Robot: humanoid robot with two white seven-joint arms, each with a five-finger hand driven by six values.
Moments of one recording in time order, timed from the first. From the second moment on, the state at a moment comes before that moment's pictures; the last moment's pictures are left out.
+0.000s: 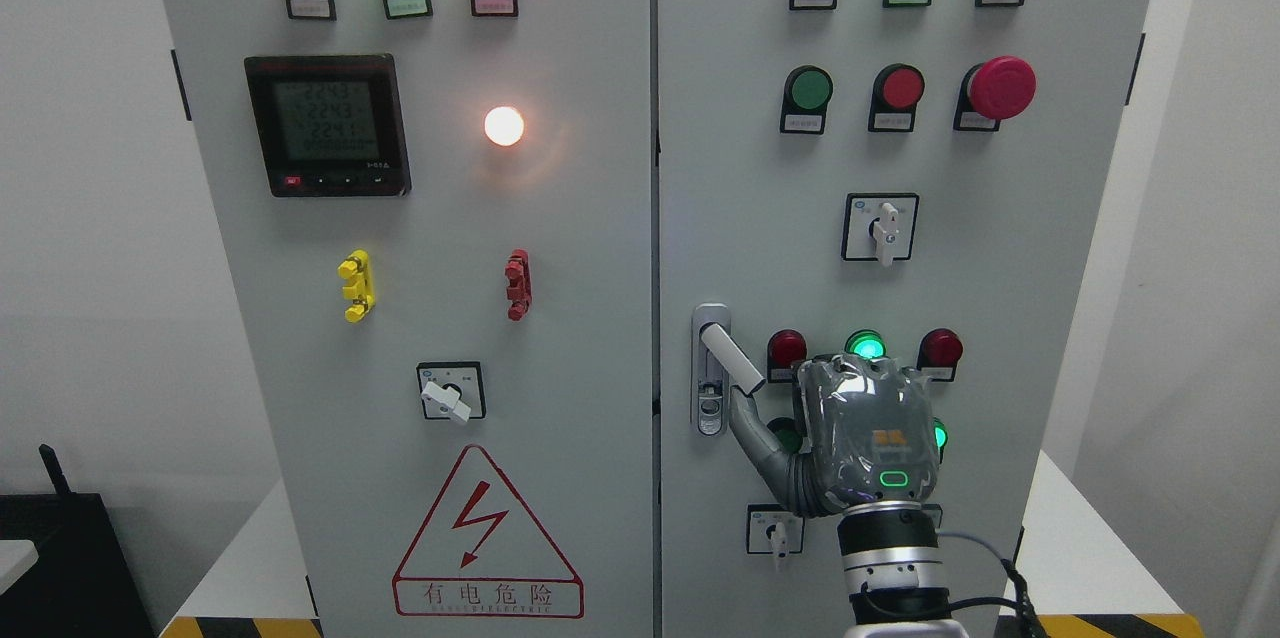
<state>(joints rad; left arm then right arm) -0.04 -0.04 0.00 0.00 0.12 -0.12 -0.14 -0.49 0.13 0.18 -1.75 1.50 0.18 -0.03</state>
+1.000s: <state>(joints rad) -0.04 -0.04 0.00 0.00 0.12 -0.12 -0.14 -0.49 0.13 0.17 -1.75 1.50 0.18 -0.03</state>
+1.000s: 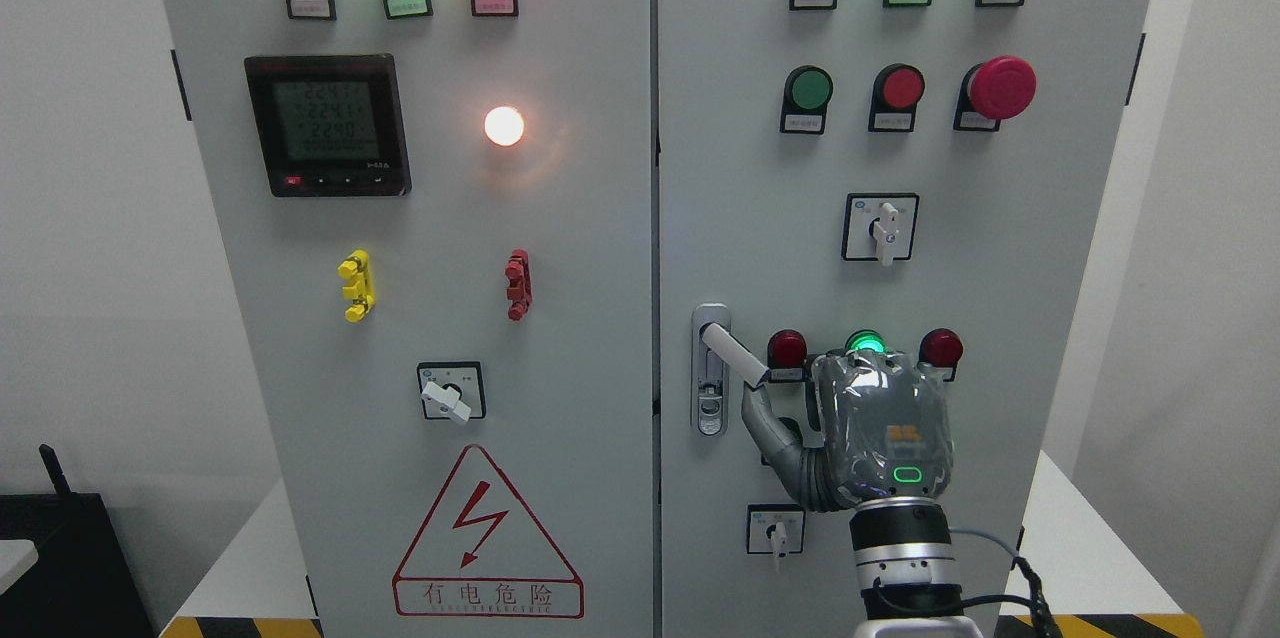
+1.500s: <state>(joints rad) -0.04 -0.04 0.00 0.00 0.12 -0.12 -0.14 -0.50 0.13 0.16 -1.76 1.50 0.18 -0.02</state>
